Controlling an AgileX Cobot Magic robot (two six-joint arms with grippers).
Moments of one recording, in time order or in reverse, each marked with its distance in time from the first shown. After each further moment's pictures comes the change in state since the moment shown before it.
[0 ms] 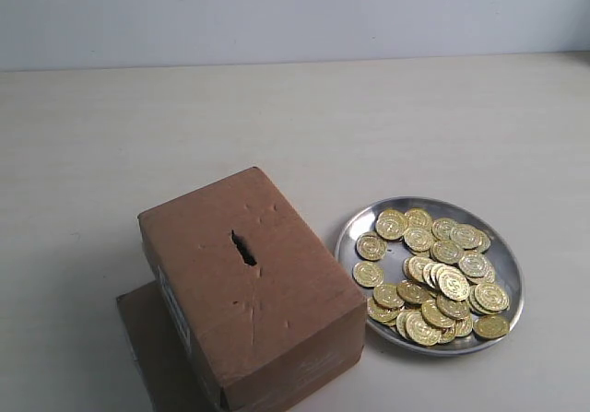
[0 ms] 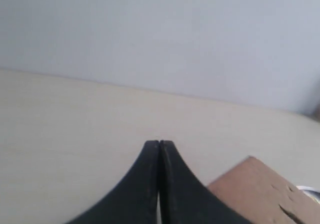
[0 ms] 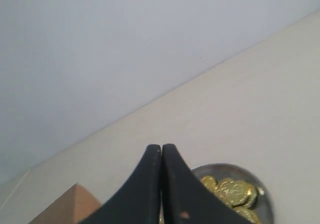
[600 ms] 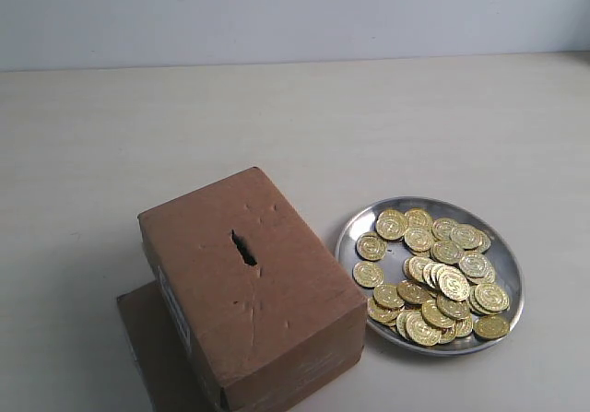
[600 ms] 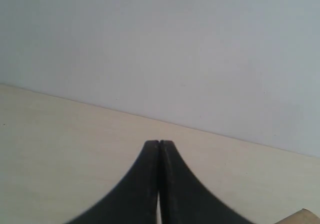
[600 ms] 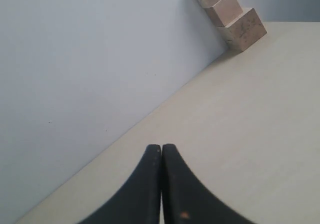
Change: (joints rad) left arm 0.202 -0.074 0.000 0.000 0.002 0.000; right arm -0.441 0.000 0.000 0.000 0.004 0.000
